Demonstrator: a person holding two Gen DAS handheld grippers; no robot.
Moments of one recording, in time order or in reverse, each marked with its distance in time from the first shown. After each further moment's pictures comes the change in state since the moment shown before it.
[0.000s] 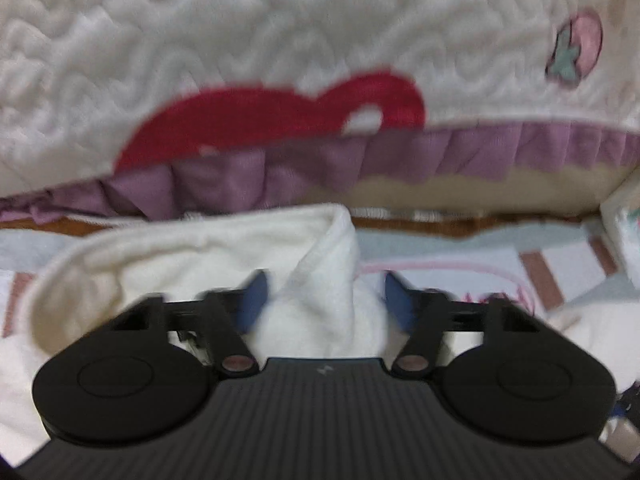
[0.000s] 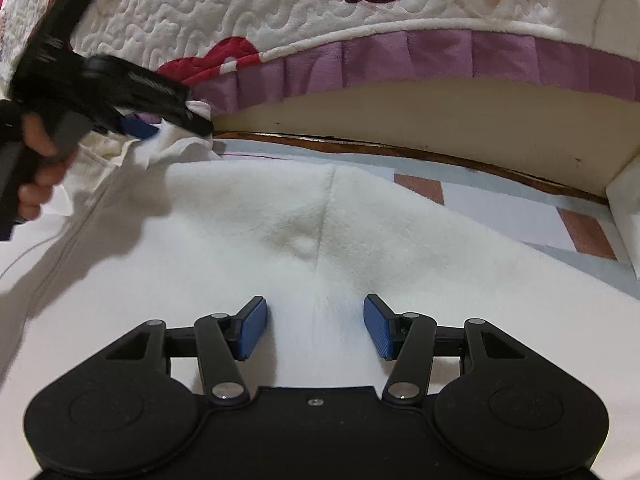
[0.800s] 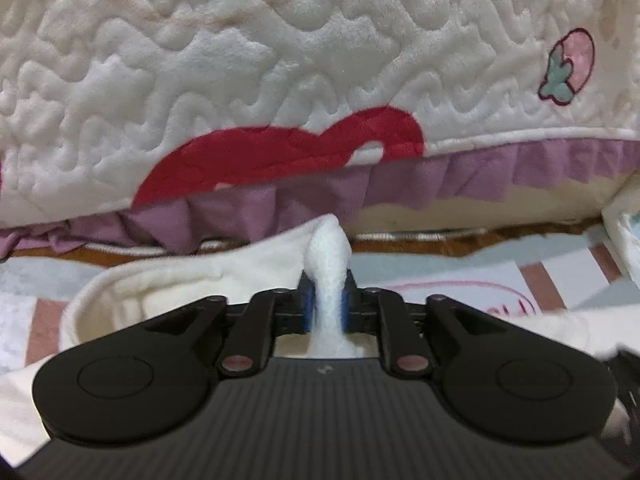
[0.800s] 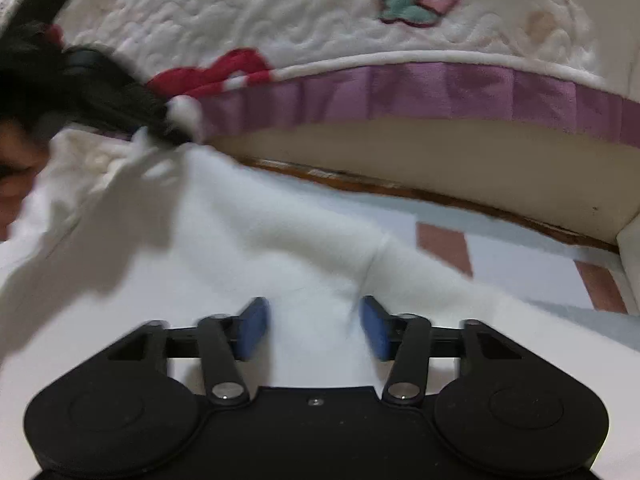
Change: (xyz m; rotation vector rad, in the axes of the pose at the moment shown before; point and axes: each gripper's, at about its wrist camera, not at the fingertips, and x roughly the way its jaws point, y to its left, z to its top) left arm -0.027 0.006 -0.004 -0.011 -0.120 -0.002; right arm 0.047 0.012 0.035 0.020 -0.057 -0.033
